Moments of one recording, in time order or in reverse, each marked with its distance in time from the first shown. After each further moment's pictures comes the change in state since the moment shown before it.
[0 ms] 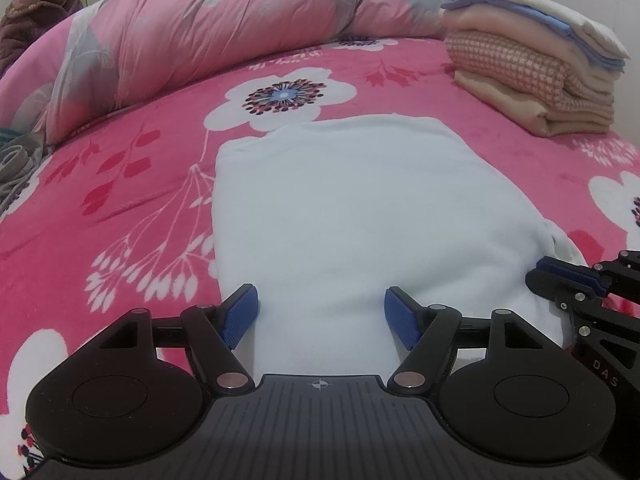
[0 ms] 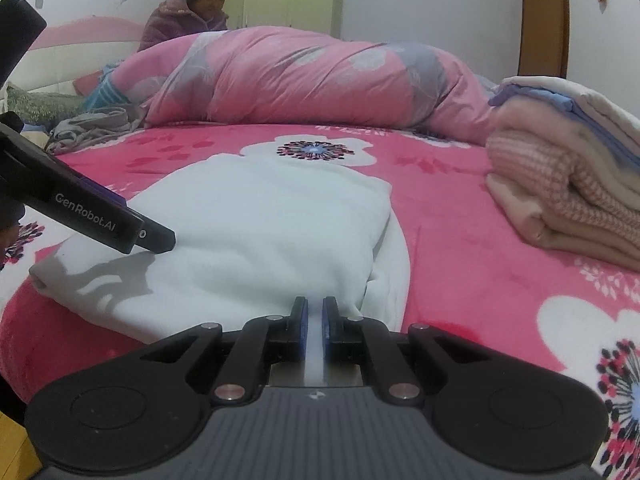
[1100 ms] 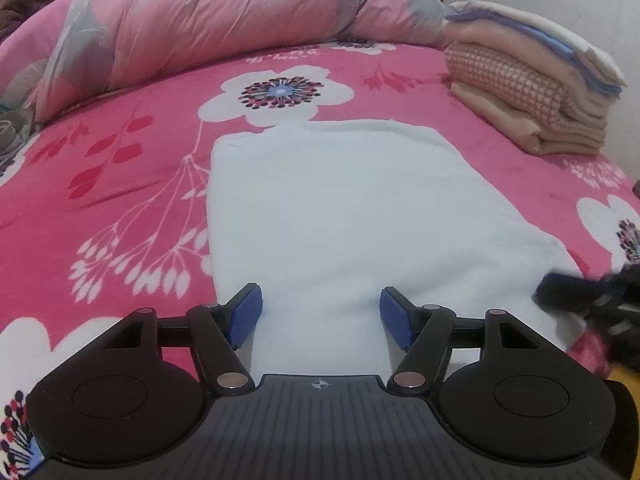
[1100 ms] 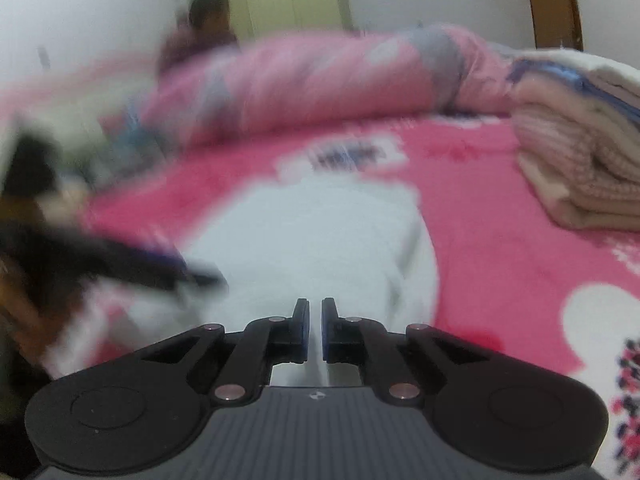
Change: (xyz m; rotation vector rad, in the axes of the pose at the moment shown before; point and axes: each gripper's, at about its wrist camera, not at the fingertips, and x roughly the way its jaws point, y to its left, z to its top) left arm 0.002 0.014 0.001 -0.057 0.002 -0.068; right arm -0.022 -0.021 0.019 0.154 0.060 0.114
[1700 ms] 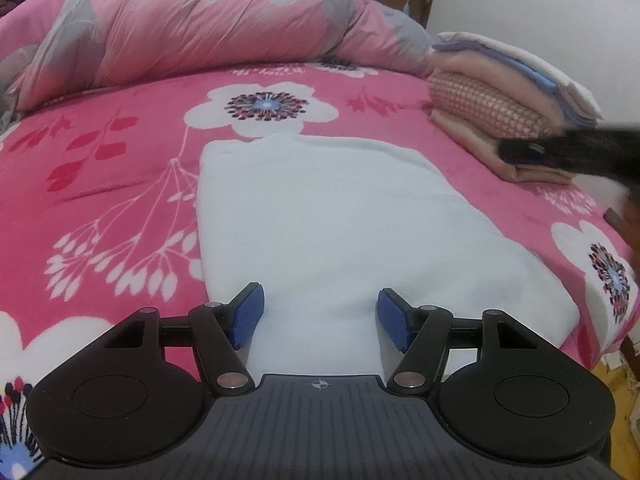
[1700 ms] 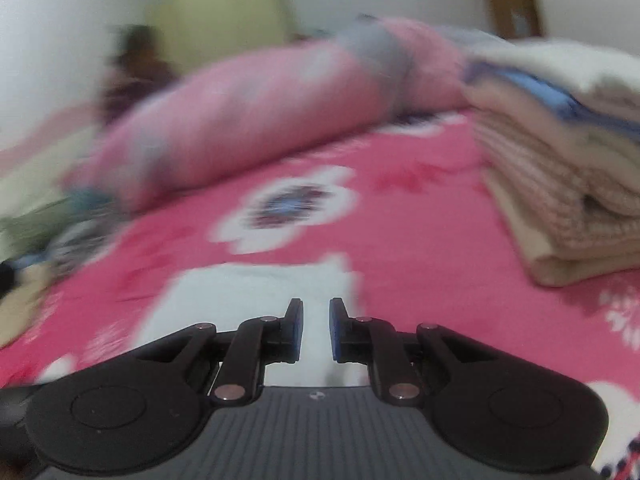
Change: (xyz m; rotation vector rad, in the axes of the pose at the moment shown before) left arm 0.001 0.022 -0.007 -0.062 -0.065 -0.125; right arm 0.038 -0.055 0.082 0.107 -0.028 0.108
